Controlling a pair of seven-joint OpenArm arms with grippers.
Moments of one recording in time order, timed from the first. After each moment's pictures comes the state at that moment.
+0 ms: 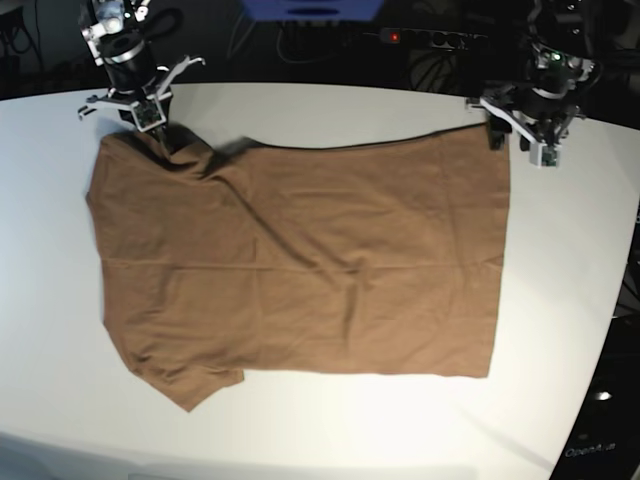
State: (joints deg) left arm 31.9 -10.8 -17.4 102.8 -13.1 -12.8 35.0; right arm -41.0 15.5 2.6 100.4 -10.2 6.5 -5.7
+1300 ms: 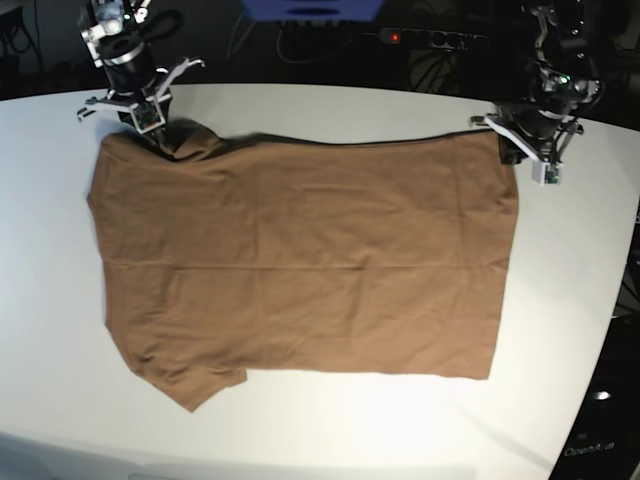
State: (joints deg) left arm 25.3 -10.9 -18.6 94.2 -14.7 -17.3 36.4; right arm -40.7 15.6 2.6 100.3 -10.1 6.3 -5.8
